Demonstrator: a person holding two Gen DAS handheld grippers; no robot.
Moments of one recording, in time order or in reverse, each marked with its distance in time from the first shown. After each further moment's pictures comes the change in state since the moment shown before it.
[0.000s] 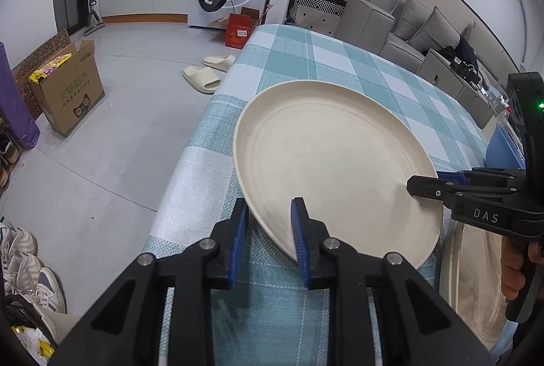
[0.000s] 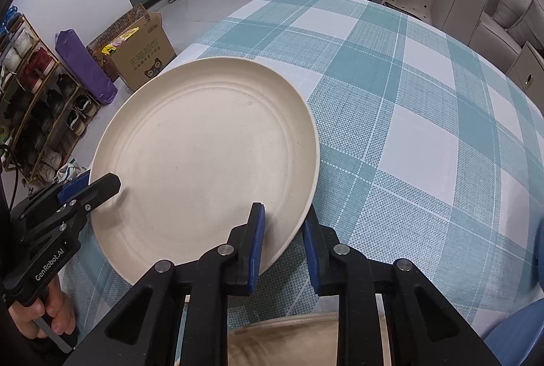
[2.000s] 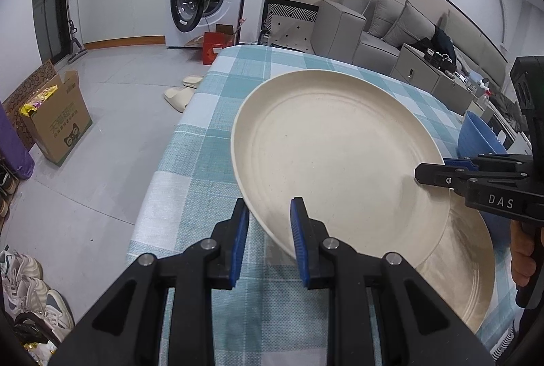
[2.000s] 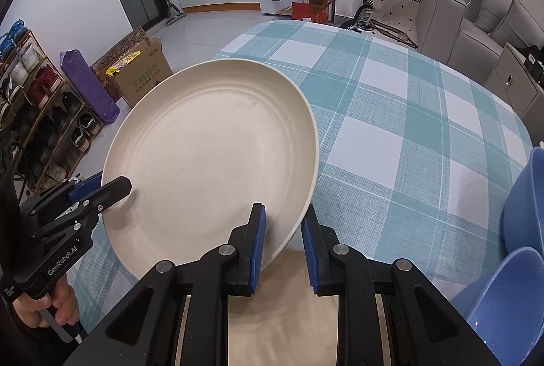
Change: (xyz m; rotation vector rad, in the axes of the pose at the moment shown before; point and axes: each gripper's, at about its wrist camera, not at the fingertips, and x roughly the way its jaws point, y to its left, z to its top) left arm -0.037 -0.046 0.004 0.108 -0.042 -0.040; right arm -0.075 -0.025 -0.025 0.031 -0.097 -0.012
